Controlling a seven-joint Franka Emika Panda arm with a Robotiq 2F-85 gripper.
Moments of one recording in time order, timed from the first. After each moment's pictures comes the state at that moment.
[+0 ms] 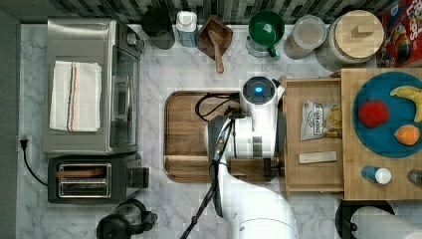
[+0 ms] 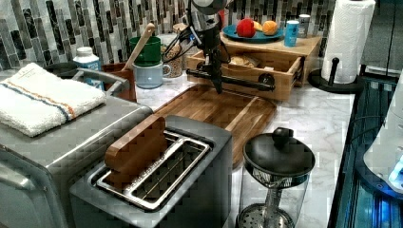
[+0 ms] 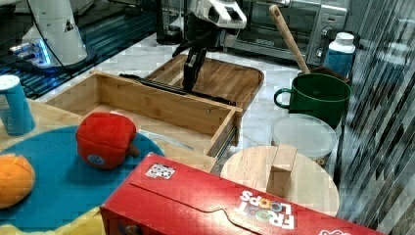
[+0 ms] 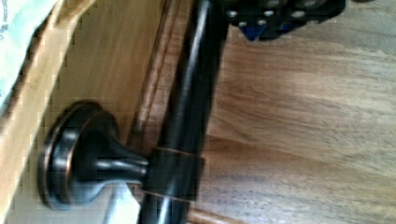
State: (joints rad) arm -0.09 0.33 -0.06 -2.13 -0.18 0.71 -1.02
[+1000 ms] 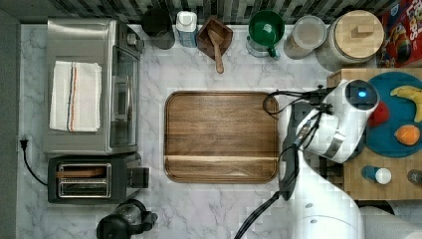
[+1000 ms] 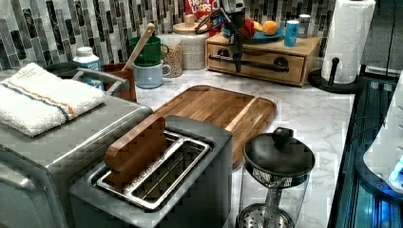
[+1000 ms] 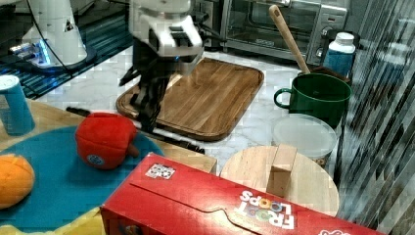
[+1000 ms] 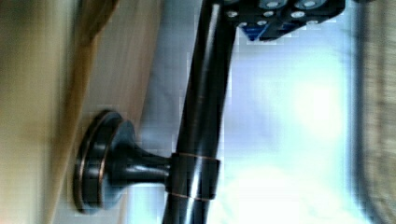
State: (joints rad) arm -0.31 0.44 -0.17 -1.93 -0.07 0.69 -1.38
